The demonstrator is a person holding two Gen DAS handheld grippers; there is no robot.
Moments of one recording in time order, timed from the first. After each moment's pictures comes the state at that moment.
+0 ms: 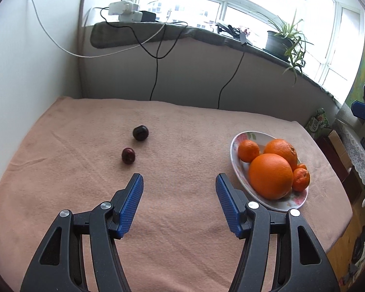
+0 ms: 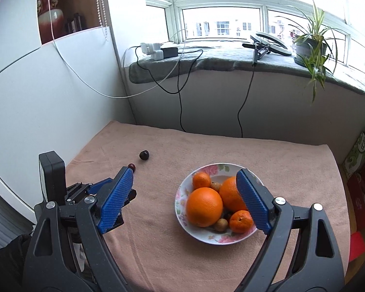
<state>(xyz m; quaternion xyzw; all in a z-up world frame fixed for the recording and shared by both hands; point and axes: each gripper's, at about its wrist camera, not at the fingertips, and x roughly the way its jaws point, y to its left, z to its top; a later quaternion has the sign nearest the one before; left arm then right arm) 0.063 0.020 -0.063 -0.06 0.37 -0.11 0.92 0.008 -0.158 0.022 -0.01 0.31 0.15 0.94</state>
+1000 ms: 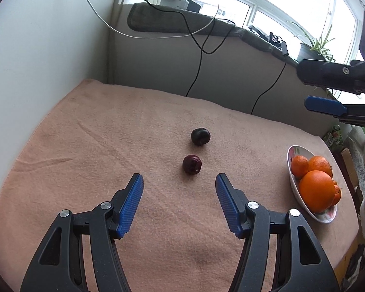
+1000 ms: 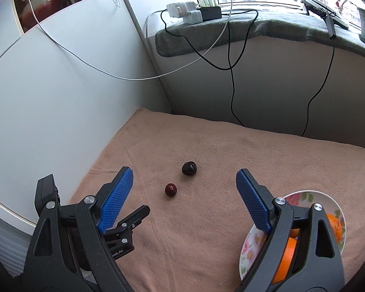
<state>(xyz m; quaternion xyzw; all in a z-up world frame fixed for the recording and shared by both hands) 0.104 0.094 -0.094 -0.10 0.38 -0.09 0.91 0.149 -0.065 -0.033 0.03 0.41 0.24 0.88</state>
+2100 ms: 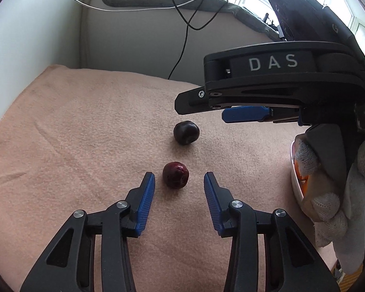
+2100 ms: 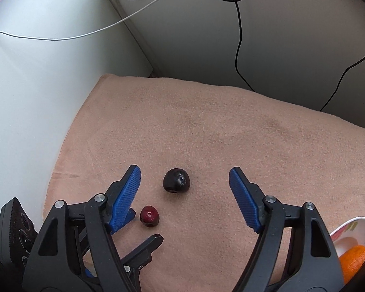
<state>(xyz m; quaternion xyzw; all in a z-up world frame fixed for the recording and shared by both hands) 0.150 0.085 -0.115 -0.11 0.43 -0.14 0.89 0.248 -0.018 -0.119 0.02 0.54 0.20 0.82</state>
